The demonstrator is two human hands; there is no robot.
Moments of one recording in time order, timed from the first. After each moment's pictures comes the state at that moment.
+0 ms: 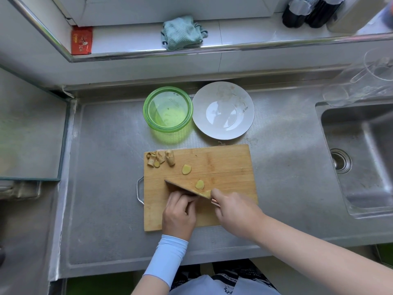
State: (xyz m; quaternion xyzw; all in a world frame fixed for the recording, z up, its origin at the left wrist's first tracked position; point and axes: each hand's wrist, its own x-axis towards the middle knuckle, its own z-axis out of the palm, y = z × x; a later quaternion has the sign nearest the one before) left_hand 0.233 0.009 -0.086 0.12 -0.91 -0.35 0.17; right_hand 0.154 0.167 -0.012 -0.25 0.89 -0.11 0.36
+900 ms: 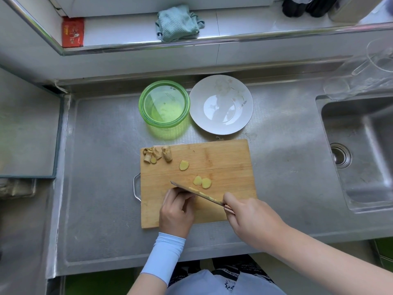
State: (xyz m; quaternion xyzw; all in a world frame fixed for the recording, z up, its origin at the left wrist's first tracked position) left_hand 0.233 0.009 -0.087 0.11 -0.90 -0.37 0.21; right_hand 0.172 0.205 0.001 -0.26 0.90 -0.13 0.33
